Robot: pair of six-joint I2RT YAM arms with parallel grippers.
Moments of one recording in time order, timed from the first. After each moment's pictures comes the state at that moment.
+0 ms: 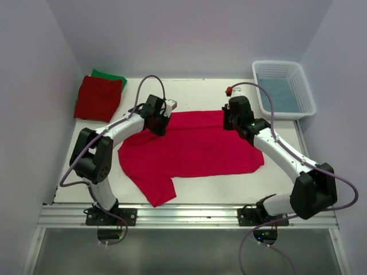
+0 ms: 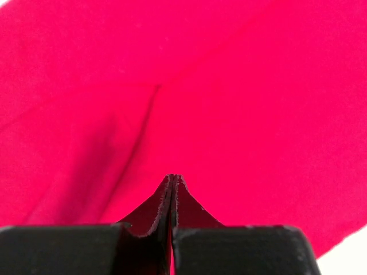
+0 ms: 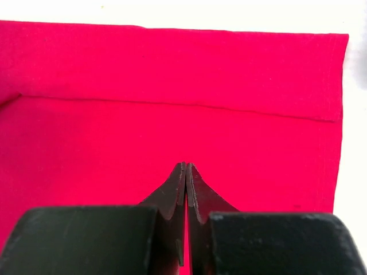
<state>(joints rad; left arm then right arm) -0.43 1.77 1.22 -0.47 0.15 0.00 0.44 1.39 1.07 -0.36 0.21 0.24</state>
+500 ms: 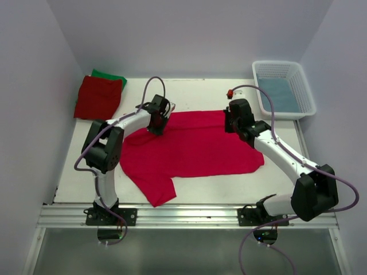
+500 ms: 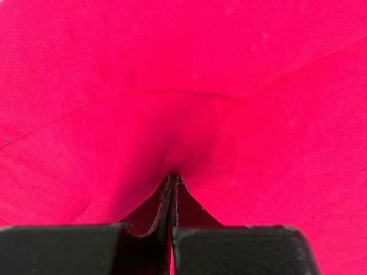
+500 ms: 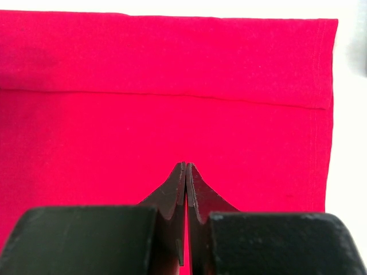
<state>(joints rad) -0.44 1.95 1.35 -0.55 -0.06 0.00 0.44 1.36 1.03 -0.36 0.25 0.24</state>
